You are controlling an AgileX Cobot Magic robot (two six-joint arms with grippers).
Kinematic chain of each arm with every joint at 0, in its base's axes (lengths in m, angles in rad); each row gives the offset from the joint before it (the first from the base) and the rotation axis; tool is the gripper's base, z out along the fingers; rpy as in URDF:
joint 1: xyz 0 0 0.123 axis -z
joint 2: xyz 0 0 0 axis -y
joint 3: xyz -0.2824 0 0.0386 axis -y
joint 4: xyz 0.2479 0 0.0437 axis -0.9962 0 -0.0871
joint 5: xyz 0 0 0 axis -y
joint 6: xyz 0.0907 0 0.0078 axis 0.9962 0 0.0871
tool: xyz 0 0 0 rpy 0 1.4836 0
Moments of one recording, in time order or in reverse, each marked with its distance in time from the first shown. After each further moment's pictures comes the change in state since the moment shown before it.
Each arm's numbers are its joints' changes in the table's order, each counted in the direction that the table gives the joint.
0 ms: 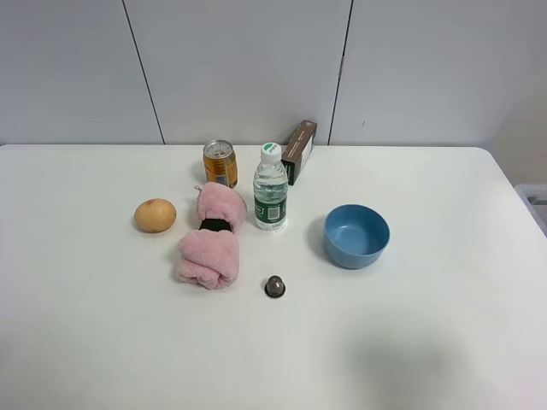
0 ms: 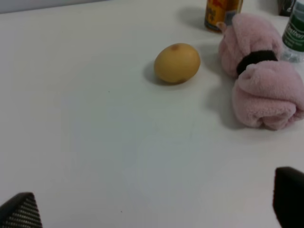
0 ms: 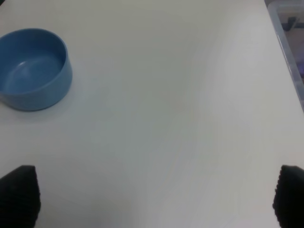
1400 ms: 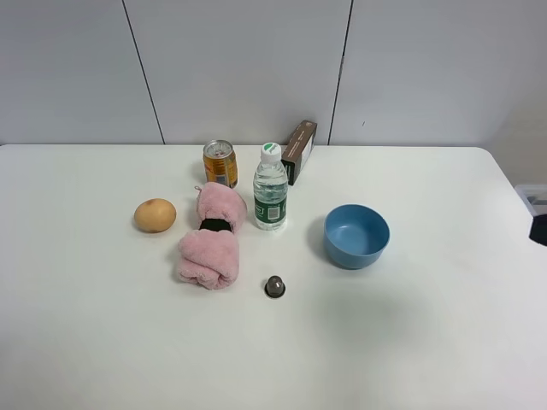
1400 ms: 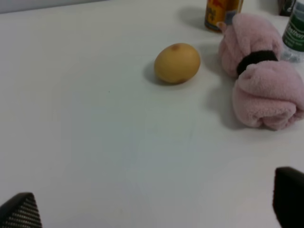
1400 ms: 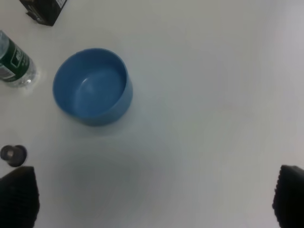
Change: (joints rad) left arm 0.000 0.000 0.000 0.000 0.000 0.000; right arm 0.000 -0.447 0.262 -0.193 0.014 0.042
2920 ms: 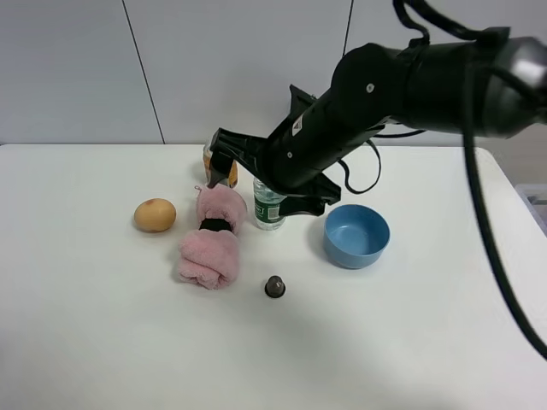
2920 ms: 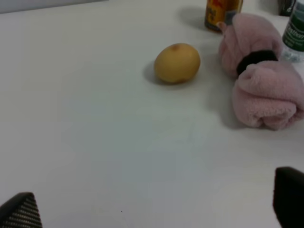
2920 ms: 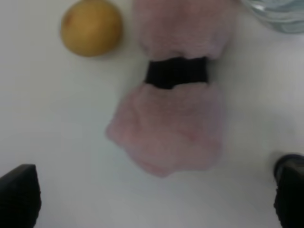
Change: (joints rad) left arm 0.000 0.000 0.000 0.000 0.000 0.000; right arm -0.740 -1.198 0.507 -0.118 0.455 0.570
